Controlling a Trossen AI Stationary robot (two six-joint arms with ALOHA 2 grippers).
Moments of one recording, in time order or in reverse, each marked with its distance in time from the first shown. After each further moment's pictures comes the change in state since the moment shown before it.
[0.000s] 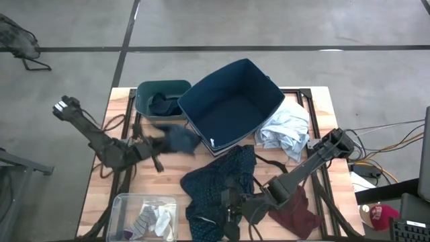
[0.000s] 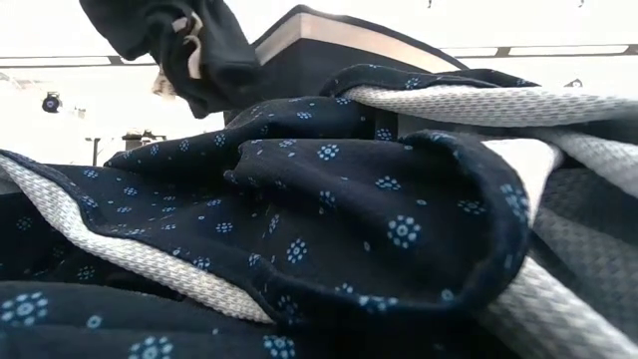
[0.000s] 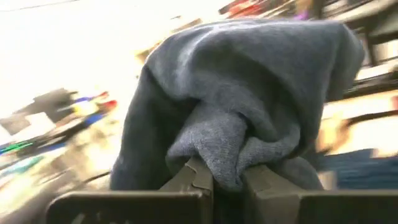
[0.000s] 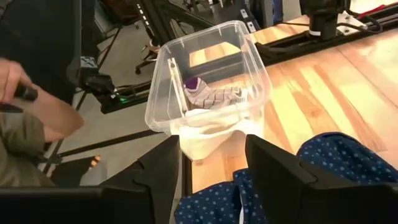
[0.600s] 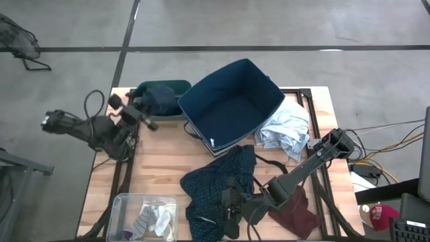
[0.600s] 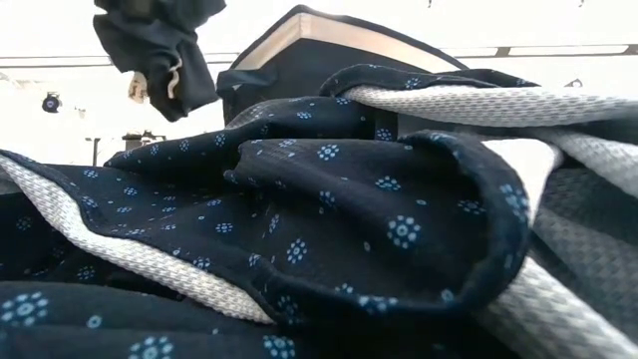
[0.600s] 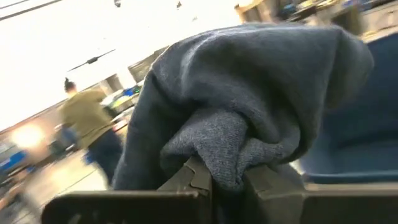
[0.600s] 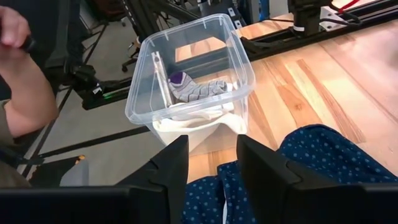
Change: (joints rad) left arm 0.407 -0.220 0.003 0.008 -0.096 0.242; right arm 0.000 0.000 -0.043 0.009 0.044 0.001
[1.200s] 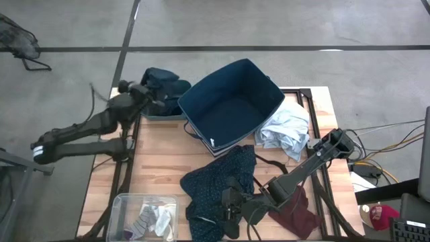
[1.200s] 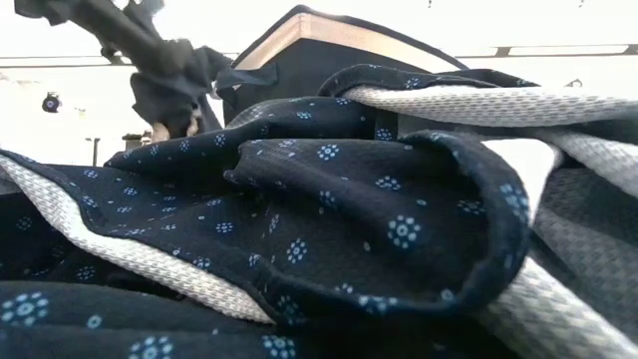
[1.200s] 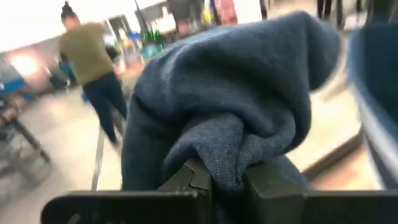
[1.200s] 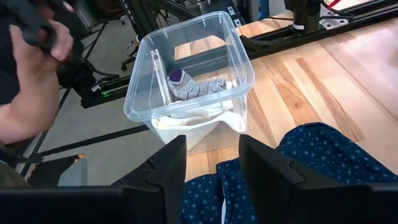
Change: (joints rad) left arm 0.681 0.121 -0.002 -0.238 0.556 -0.428; right arm 0.000 0.000 -0.007 0.001 0.000 0.000
